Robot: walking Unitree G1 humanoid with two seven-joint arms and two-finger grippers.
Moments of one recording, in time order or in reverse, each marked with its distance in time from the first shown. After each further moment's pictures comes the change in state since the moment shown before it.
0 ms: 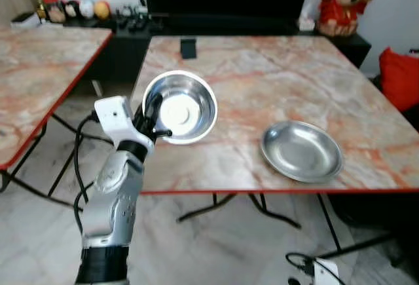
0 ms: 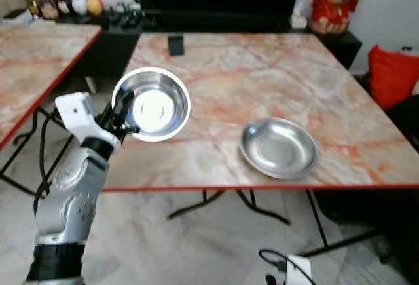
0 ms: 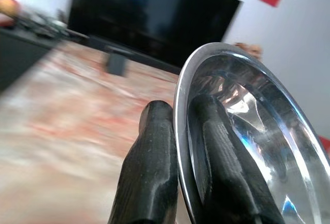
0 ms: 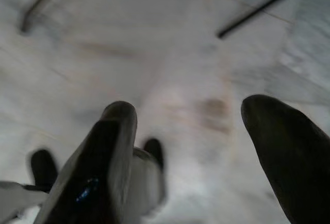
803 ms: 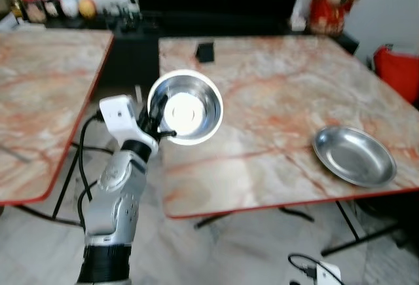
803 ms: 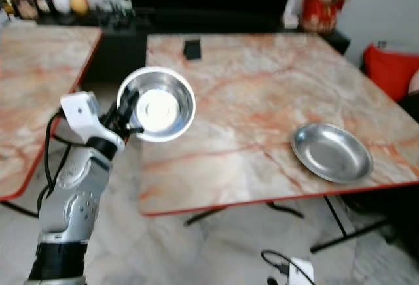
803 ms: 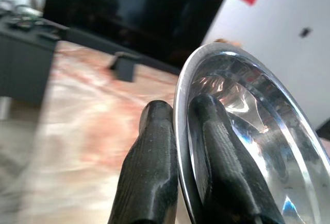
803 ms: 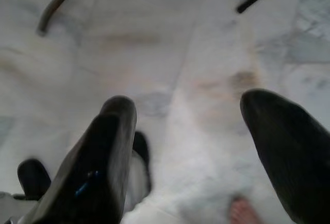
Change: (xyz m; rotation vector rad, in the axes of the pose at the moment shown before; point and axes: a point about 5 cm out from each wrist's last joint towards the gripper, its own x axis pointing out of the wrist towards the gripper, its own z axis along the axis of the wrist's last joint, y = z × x) left arm 0.001 -0.004 -0.001 -0.004 0.001 -0.022; right arm 0.000 -0.003 0.002 0.028 -0.007 -0.014
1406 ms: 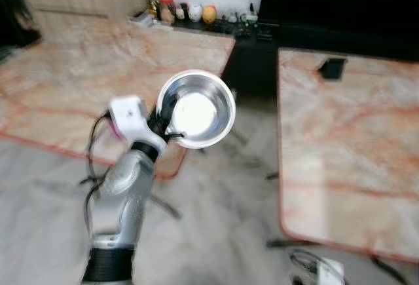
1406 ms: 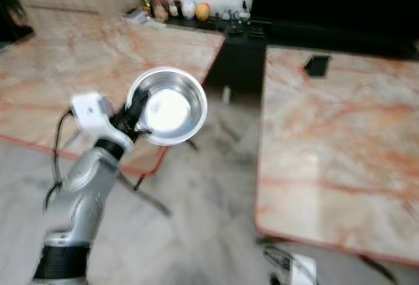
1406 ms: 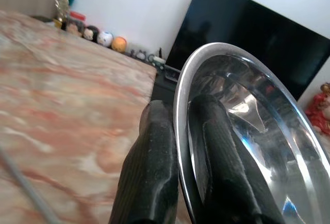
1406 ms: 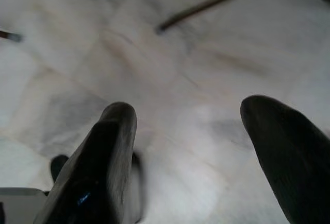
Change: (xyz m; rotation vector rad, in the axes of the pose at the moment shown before) left arm -0.003 0.015 0.007 0.036 -0.013 0.036; right arm 0.002 0.011 0.003 0.011 -0.011 0.026
